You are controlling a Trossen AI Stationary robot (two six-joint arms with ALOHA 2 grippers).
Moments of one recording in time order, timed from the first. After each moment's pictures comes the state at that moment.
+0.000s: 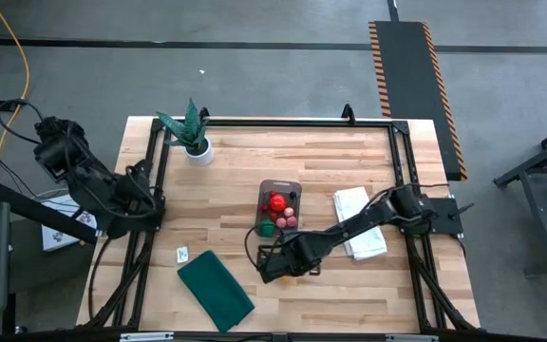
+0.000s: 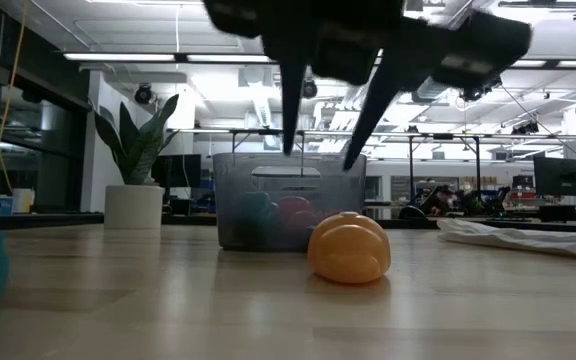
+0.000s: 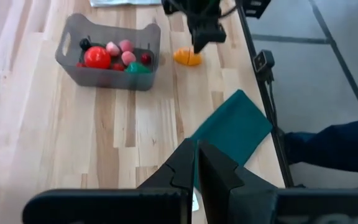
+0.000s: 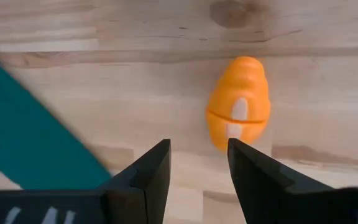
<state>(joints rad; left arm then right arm) -0.66 0.83 1.34 -1.37 -0.37 -0.62 0.41 2.18 1.84 -0.95 0.07 1.99</state>
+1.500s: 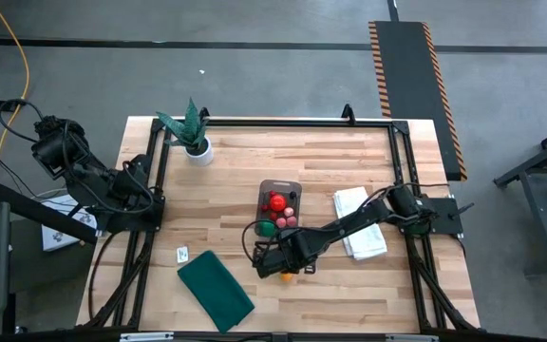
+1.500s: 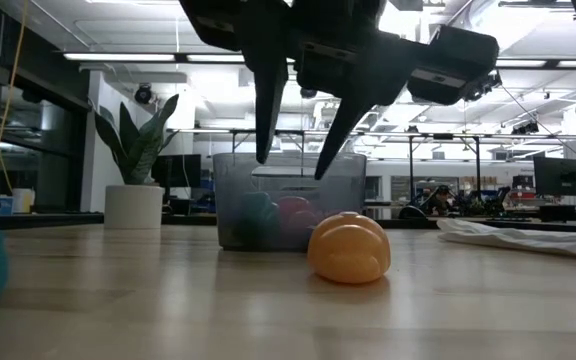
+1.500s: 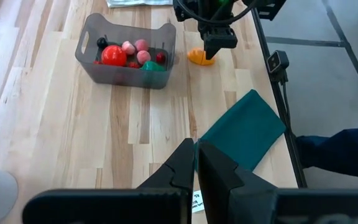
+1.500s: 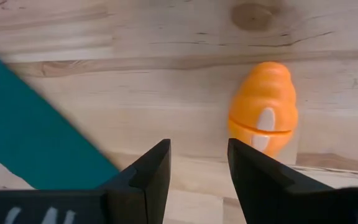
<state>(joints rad) -0.66 0.80 1.34 -1.42 -0.41 -0.63 0.38 2.19 1.84 -0.90 0.05 2.00</state>
